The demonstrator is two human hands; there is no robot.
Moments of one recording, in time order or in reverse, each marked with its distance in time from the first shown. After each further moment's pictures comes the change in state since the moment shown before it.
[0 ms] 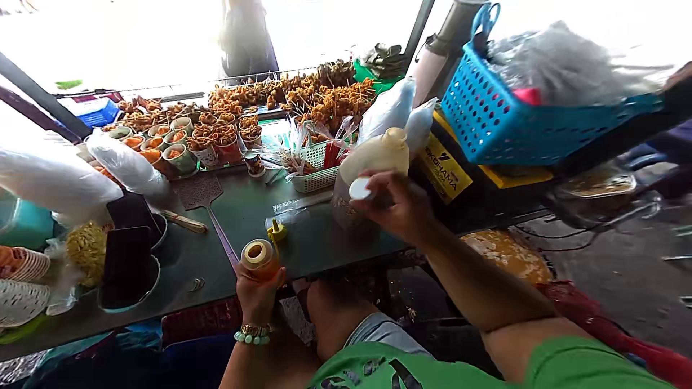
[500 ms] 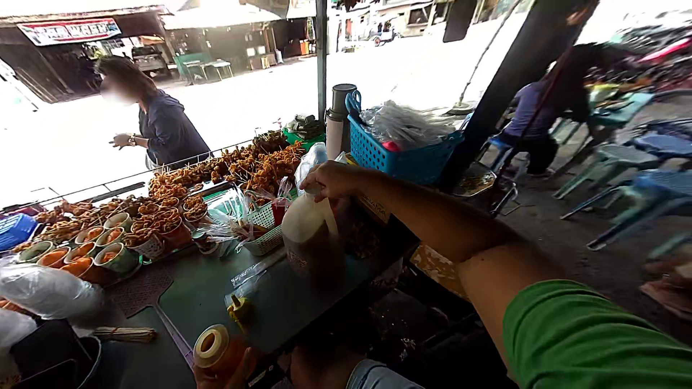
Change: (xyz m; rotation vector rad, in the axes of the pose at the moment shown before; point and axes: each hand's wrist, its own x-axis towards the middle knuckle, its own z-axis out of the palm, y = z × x) left_hand -0.004 -0.004 -0.003 0.000 -0.041 0.054; right_hand 0.132 0.035 -0.092 -0.371 -0.807 0.251
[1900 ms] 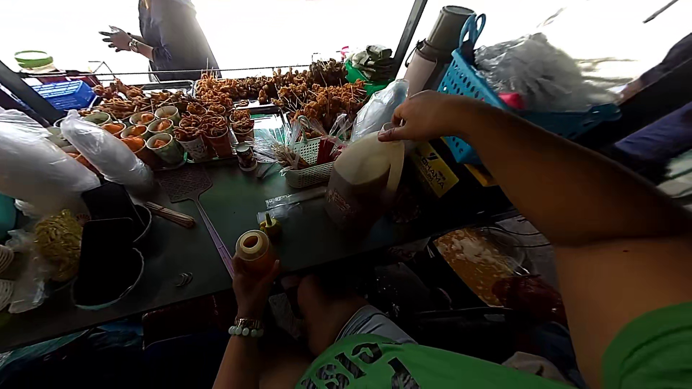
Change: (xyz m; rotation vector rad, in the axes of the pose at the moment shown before) left_hand -0.004 -0.014 -0.004 0.134 0.022 0.005; right_hand 0.019 -0.034 -0.007 -0.210 -0.210 0.442
